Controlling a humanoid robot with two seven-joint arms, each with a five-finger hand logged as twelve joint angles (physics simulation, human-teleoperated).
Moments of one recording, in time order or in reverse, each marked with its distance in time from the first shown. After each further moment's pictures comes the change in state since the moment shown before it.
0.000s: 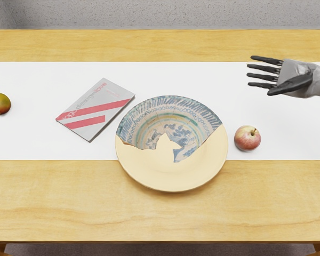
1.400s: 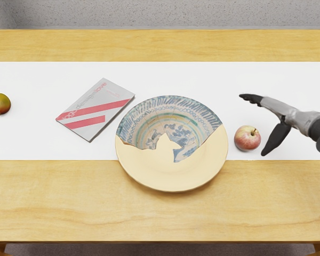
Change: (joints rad) left arm 0.000 0.000 0.000 0.000 0.000 0.000 0.000; right arm -0.303 -0.113 0.092 0.640 -1.366 -0.568 0.230
